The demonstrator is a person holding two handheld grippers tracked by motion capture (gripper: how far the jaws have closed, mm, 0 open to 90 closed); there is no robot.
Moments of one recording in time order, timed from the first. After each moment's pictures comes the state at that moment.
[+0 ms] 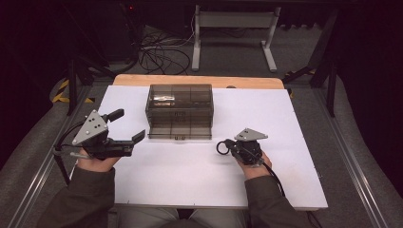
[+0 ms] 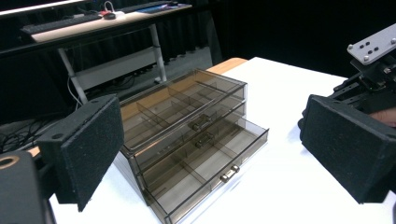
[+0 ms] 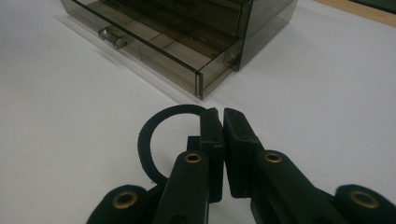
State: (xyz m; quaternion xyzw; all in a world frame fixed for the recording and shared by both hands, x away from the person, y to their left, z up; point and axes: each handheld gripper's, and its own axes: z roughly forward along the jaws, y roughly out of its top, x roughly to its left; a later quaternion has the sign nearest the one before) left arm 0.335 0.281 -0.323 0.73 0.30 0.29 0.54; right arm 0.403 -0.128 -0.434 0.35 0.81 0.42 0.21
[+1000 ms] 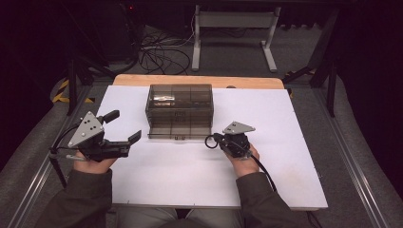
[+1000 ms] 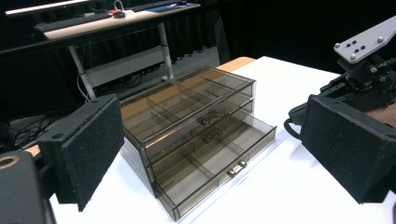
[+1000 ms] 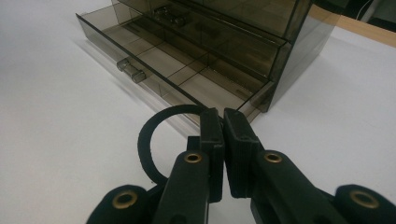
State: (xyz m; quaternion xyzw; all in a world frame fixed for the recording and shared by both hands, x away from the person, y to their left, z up) left arm 0.330 0.289 -0.325 0.72 0.31 0.30 0.53; right arm 0.424 -0.096 -0.431 0.32 0.81 0.45 0.20
